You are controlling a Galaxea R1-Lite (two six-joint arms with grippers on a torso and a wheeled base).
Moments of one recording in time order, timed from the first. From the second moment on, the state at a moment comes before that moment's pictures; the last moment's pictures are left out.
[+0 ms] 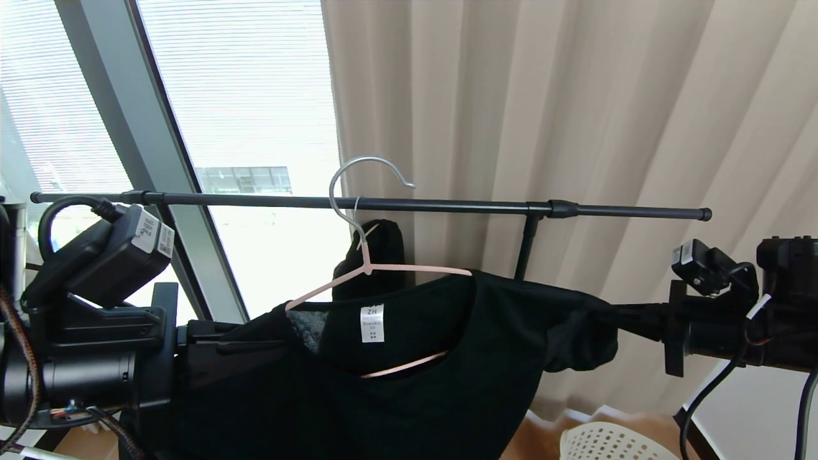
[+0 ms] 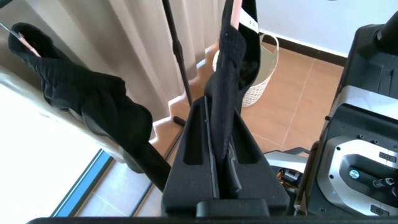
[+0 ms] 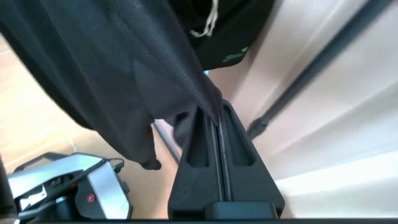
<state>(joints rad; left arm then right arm) -0.34 1.24 -0.71 -0.03 -0.63 0.40 -0.02 1.64 -0.58 -0.49 0.79 -0.48</state>
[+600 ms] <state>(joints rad) -0.32 1.22 -0.70 -0.03 -0.64 0.40 -0.06 1.62 -0.57 -0.49 0.80 -0.49</state>
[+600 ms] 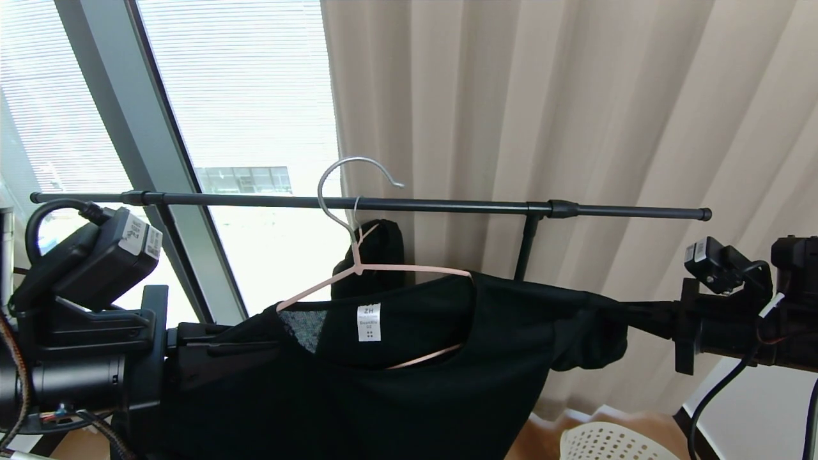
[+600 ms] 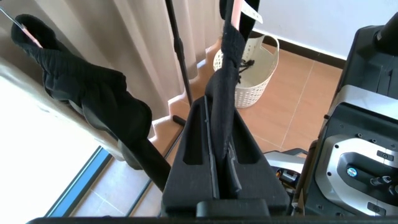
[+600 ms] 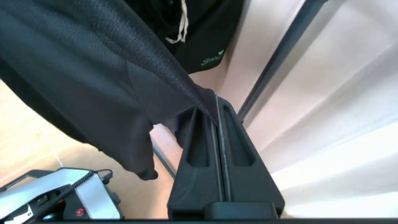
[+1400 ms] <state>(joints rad) -0.27 1.21 -0.69 -0.05 -0.59 0.30 -0.04 1.50 -0.53 -0.48 0.79 -0.54</state>
